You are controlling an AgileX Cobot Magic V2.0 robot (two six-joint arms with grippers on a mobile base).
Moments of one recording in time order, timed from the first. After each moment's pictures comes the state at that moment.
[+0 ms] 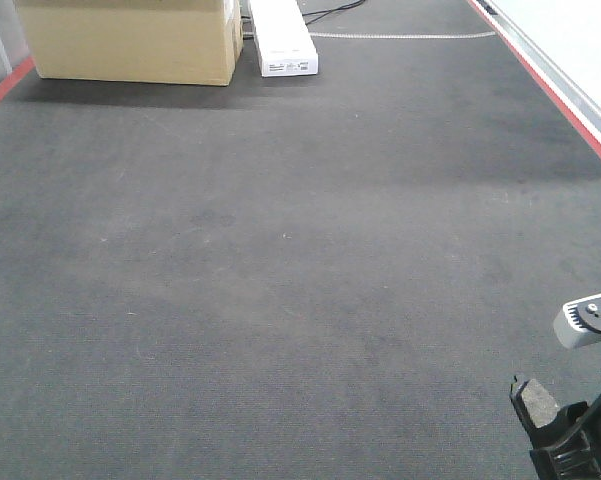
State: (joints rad) left arm 0.07 0.66 -0.55 0.04 0.73 0.00; right arm 0.13 0.97 -0.65 0.23 0.91 -0.27
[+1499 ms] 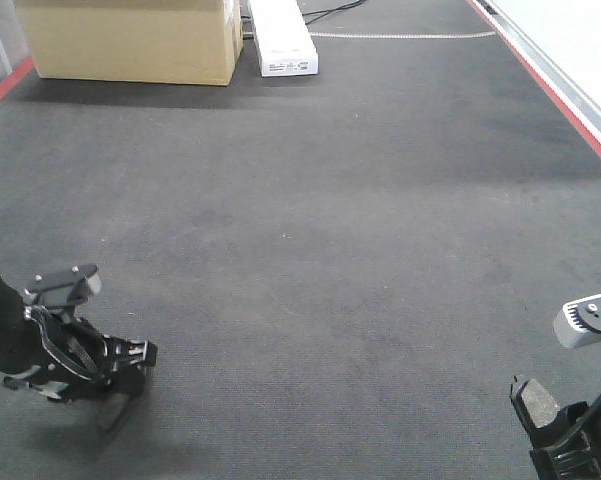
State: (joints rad) left arm -0.15 1.65 -0.82 -0.55 0.60 0.24; right arm 0.13 0.97 -0.65 0.23 0.91 -0.27
